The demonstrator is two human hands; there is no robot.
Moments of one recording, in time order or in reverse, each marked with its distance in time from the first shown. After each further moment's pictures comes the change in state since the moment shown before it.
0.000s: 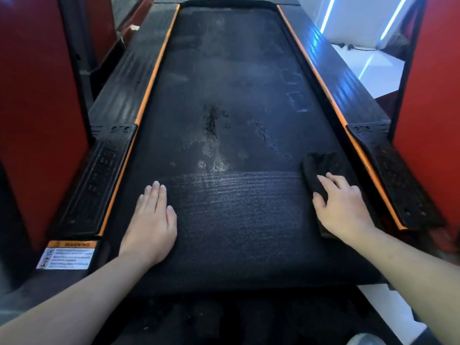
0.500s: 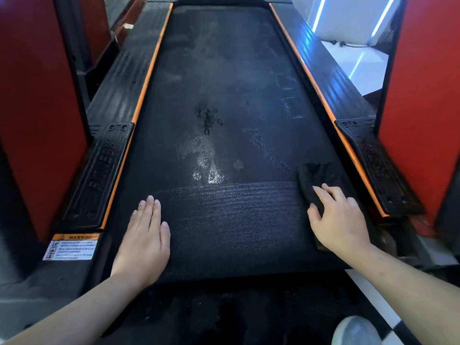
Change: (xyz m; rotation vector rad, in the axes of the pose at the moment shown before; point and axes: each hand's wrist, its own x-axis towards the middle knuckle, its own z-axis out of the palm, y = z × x) left_hand -0.051 -0.008 0.002 0.072 0.023 0.082; right_hand -0.049 0.009 0.004 -0.080 0.103 0.002
